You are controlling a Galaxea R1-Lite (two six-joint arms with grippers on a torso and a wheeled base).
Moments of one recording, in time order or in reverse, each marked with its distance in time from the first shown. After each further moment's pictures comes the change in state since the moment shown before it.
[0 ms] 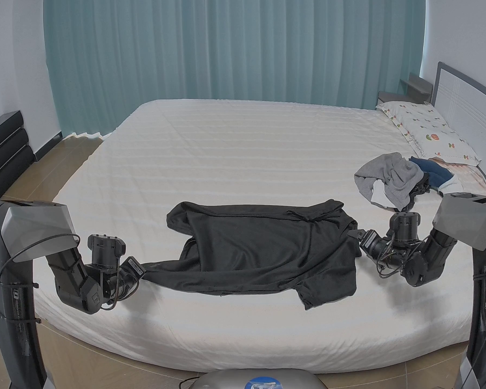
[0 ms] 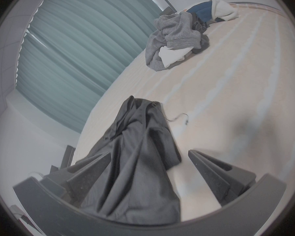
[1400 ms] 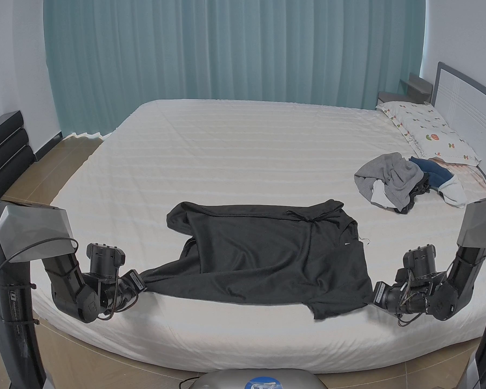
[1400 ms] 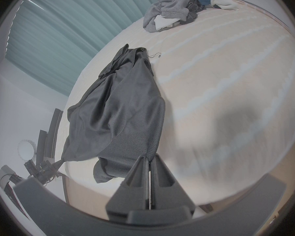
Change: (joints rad) left arm -0.037 -0.044 0.129 0.007 -0.009 0.146; right arm 0.069 -0.254 0.501 0.078 0.054 -0.142
